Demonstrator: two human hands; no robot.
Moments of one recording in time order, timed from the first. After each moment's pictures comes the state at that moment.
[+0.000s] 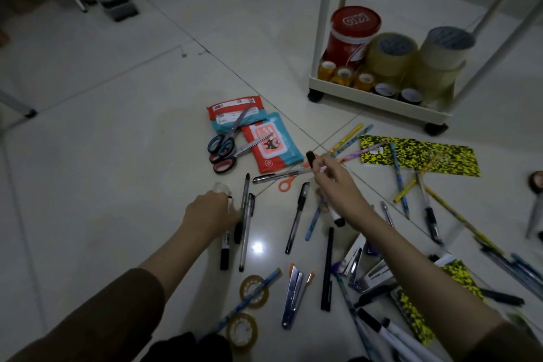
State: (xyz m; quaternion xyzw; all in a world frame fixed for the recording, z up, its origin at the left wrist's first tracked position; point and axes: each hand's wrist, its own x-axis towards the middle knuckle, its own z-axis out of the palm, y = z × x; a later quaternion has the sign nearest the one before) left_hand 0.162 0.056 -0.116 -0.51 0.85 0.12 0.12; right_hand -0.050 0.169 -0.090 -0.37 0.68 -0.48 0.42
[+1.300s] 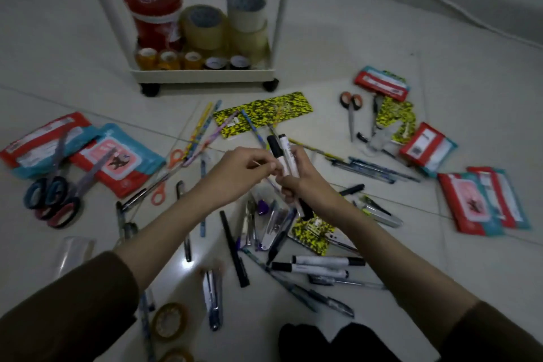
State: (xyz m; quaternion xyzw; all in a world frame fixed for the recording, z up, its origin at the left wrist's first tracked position) left_hand -0.023 0.155 -0.051 -0.08 0.82 0.57 0.05; right_hand -0.081 0.304 -0.058 -0.16 0.74 -0.54 0.37
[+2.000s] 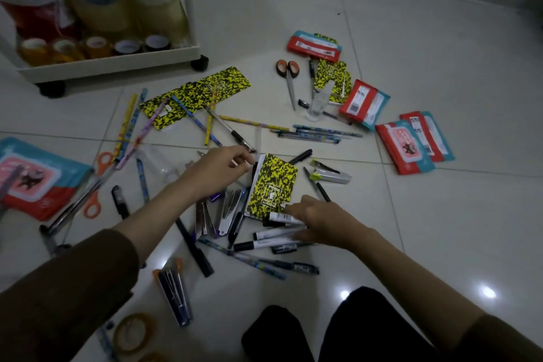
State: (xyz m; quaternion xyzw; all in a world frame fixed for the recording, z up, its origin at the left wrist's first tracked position) left_hand -0.057 0.198 -0.099 0.01 0.88 0.46 0.14; right_hand -0.045 0.441 -0.110 -0.36 0.90 0.01 0.26
